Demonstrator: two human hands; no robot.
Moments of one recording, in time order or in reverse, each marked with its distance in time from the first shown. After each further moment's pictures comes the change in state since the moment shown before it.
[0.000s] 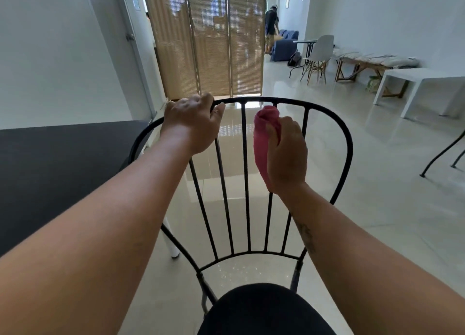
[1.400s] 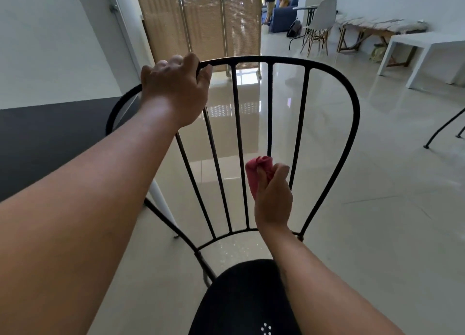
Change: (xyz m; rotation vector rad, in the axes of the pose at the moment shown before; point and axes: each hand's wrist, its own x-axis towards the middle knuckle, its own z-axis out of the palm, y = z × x) left_hand 0.002 0.001 0.011 0.061 0.113 -0.013; right_hand -0.133 0.047 0.018 -0.010 -0.112 0.374
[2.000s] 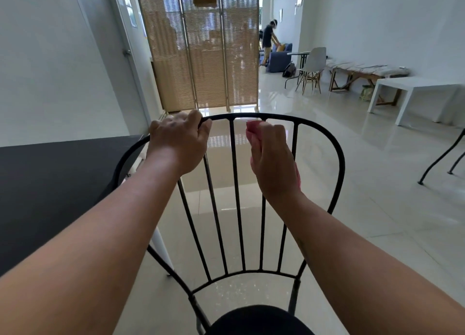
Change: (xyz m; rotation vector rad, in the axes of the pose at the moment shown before) left_hand -0.001 -0.001 -0.003 -0.057 -0.039 -0.002; right_hand 0.121 -0.090 -0.032 -0.123 0.079 -0.628
